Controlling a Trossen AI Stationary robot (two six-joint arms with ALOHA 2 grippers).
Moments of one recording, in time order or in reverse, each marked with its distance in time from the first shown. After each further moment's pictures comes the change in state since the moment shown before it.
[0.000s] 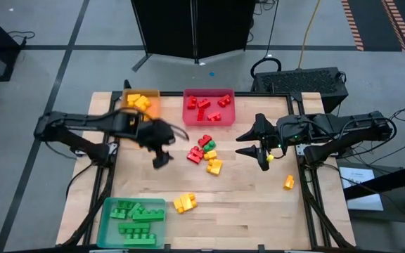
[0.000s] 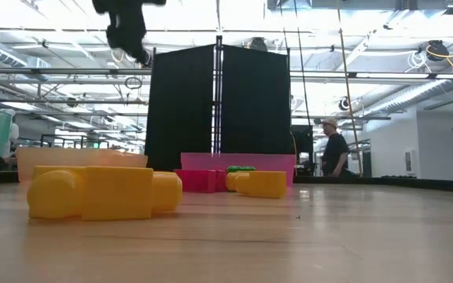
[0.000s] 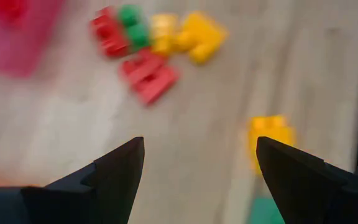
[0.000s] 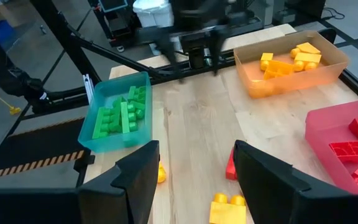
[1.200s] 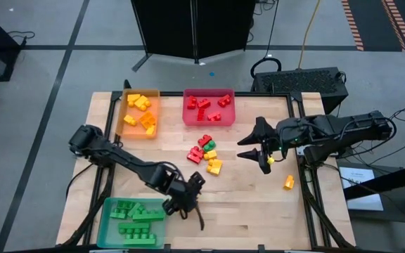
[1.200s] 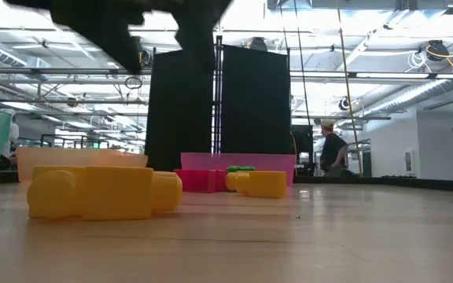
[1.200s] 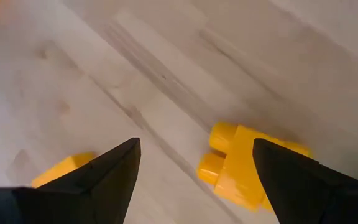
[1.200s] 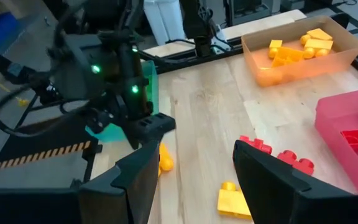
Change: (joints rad) left arm -0.395 0.510 0.133 0.333 -0.082 0.878; right arm 0.034 0.000 0.000 -0.034 -0.008 0.031
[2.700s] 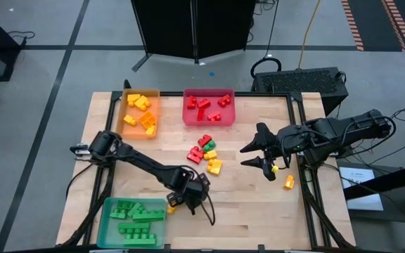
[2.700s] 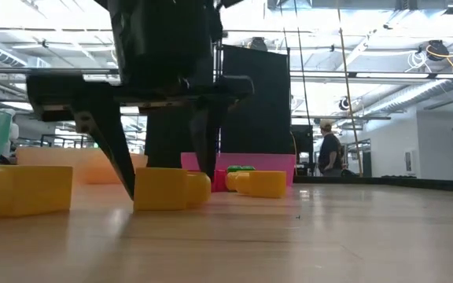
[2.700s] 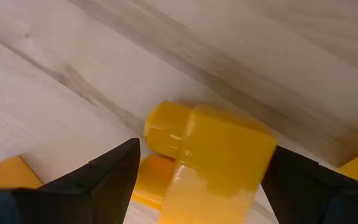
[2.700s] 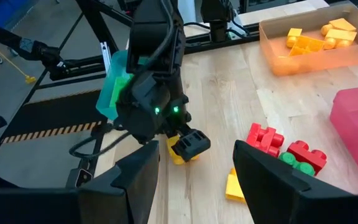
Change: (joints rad) left arm 0.081 0.212 0.006 -0.024 0.031 0.209; right arm 0.065 0.000 0.000 -0.047 0.002 -0.014
